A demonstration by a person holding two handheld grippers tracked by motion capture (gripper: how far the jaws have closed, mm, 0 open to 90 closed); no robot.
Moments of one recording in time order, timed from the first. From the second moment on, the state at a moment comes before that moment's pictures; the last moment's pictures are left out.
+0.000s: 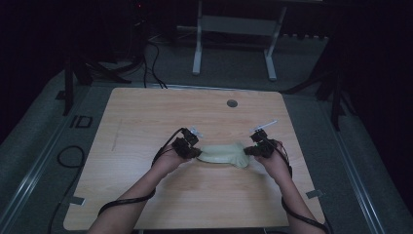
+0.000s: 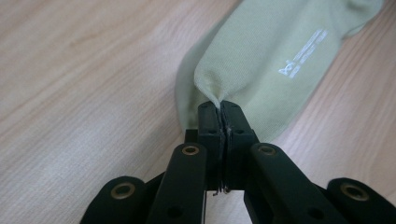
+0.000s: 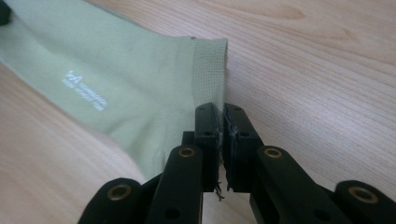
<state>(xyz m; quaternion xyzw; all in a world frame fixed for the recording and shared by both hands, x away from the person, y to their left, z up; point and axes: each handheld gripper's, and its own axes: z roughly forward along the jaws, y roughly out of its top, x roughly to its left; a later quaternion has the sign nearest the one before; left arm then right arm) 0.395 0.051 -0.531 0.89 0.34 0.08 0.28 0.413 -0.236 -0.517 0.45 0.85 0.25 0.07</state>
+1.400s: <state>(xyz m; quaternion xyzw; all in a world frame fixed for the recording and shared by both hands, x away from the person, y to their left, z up) 0.392 0.062 -0.551 0.87 0.37 0.09 0.32 0.403 -0.187 -0.543 0.40 0.87 0.28 0.07</state>
